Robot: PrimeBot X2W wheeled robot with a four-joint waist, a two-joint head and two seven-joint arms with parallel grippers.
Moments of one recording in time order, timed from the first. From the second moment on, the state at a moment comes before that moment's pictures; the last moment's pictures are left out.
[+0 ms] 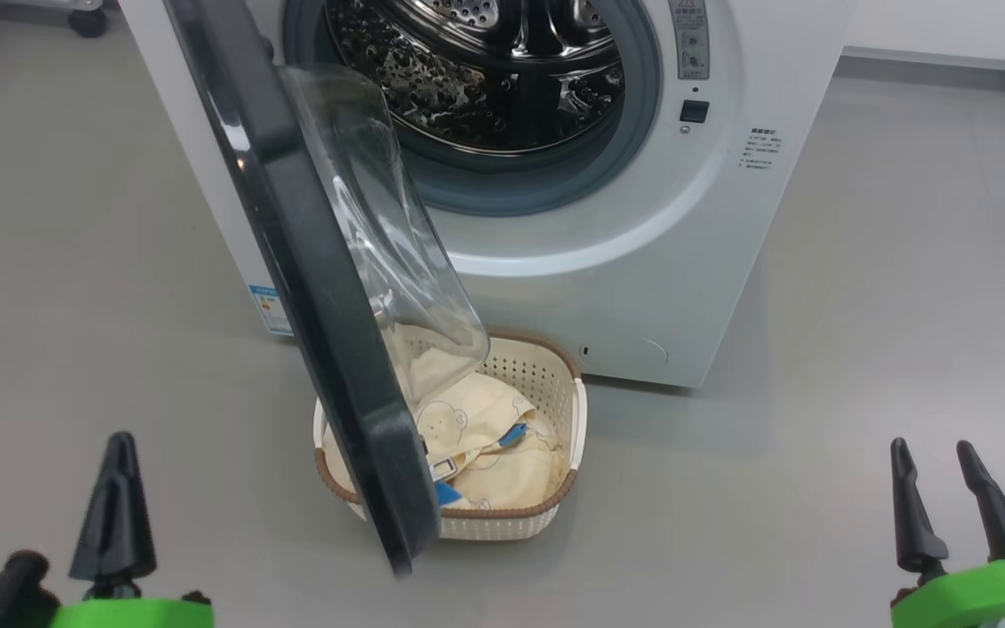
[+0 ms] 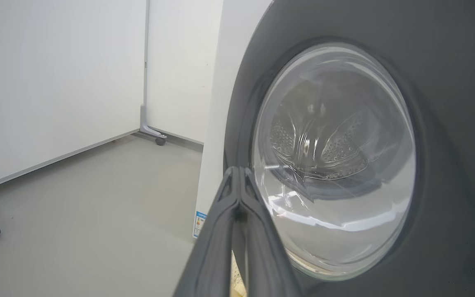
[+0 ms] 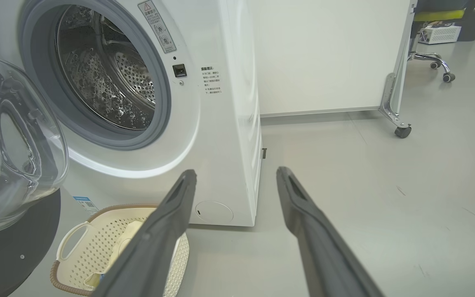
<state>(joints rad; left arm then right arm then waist) 0.05 0.04 0.10 0.06 -0.24 -0.09 -0.25 0.14 -0.13 -0.07 0.14 0.30 0.13 -0.25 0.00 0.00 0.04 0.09</state>
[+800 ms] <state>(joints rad) -0.09 0.04 -0.21 -0.34 -0.23 -0.02 -0.19 0.18 -0.10 -0.10 0.13 0.29 0.13 -0.25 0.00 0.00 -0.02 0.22</state>
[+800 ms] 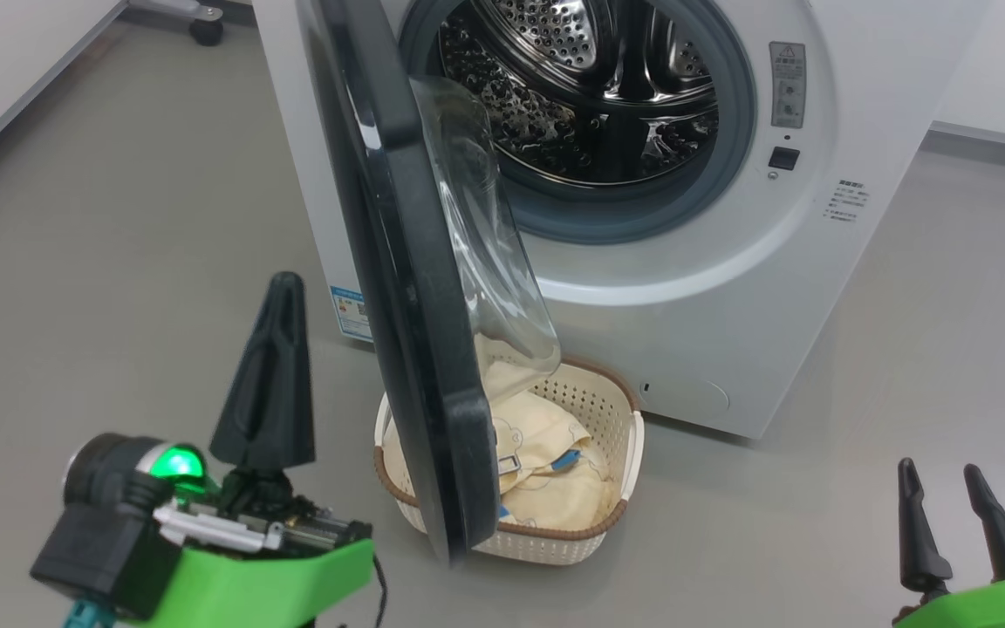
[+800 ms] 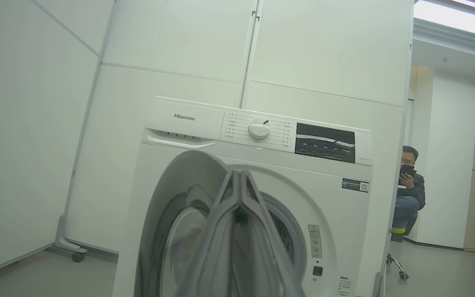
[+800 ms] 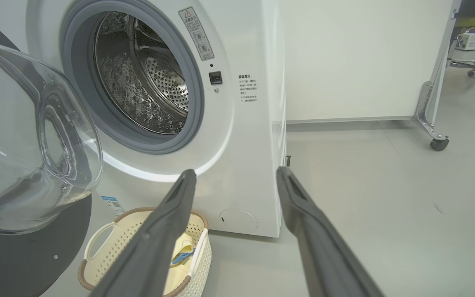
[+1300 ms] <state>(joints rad) -0.10 0.05 -0.55 -0.35 -0.52 0.07 -0.11 0.18 -0.09 -0.11 0.12 0.29 0.13 -0.25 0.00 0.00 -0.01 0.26</state>
